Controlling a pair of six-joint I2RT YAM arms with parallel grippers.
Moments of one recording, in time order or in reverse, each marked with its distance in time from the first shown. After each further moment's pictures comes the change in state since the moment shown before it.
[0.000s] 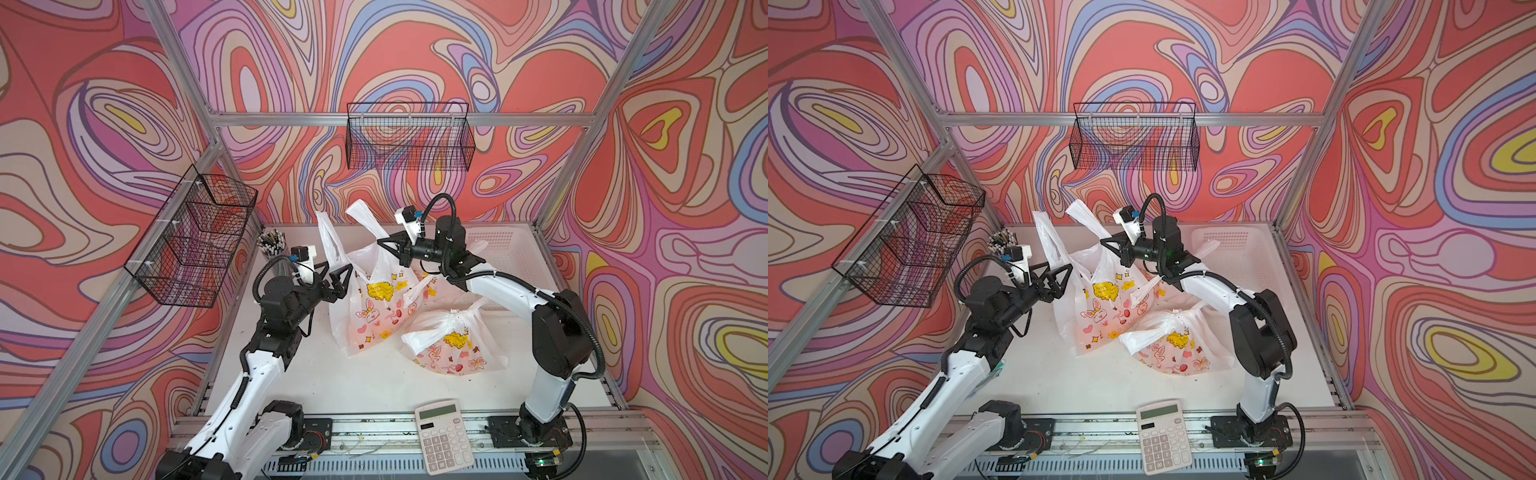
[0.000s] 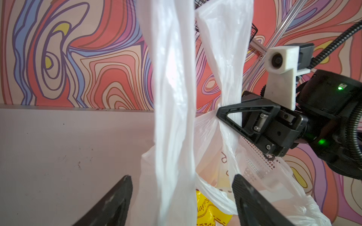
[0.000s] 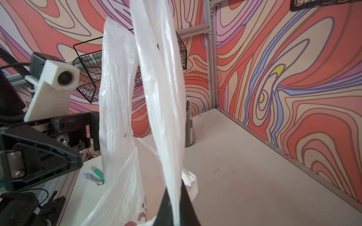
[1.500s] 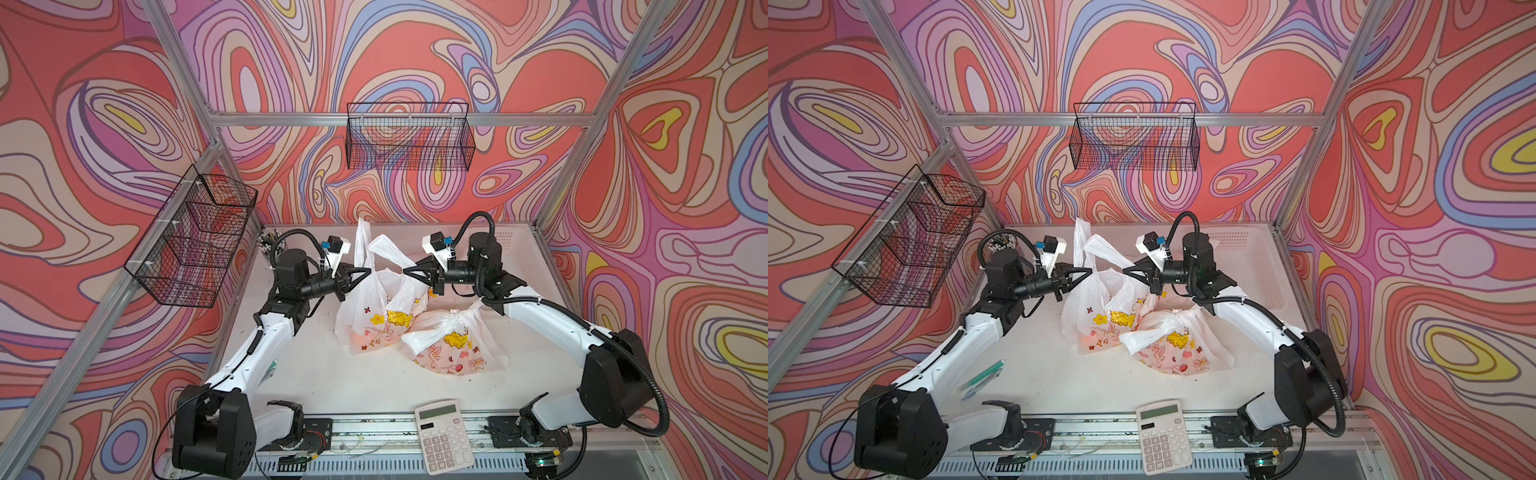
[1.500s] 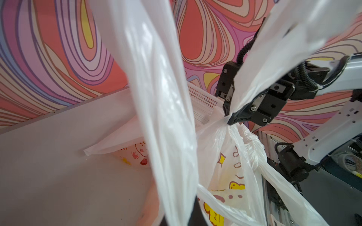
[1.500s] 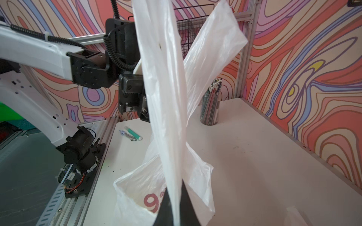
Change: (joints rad) left arm 0.054 0.331 0.204 -0.043 0.684 0.265; right arm -0.078 -0.353 -0.327 -0.179 -0.263 -0.248
